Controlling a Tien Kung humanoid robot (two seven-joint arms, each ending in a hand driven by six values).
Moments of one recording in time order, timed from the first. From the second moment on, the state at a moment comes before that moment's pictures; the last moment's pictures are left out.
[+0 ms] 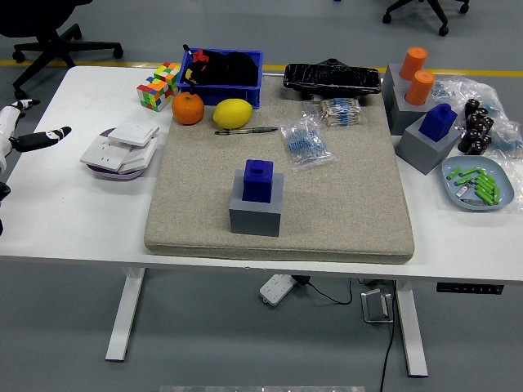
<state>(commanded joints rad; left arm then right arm) -0.91 0.44 -0.03 -0.31 0.51 0.30 -0.24 0.13 -0.28 1.44 0.18 -1.07 -0.02 -0.08</state>
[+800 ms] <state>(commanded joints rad) -0.92 0.42 -0.05 -0.33 0.48 0.29 -0.22 0.17 -0.30 1.42 0.18 -1.06 -0.03 -0.09</state>
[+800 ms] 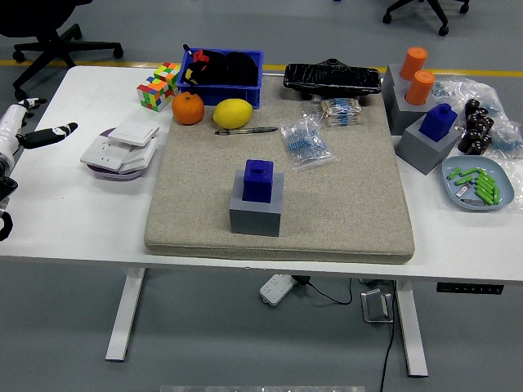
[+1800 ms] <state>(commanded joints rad) -0.93 0.41 -0.05 -0.34 0.48 0.27 -0.21 0.18 -0.30 1.42 0.18 -1.06 -0.03 -0.09</state>
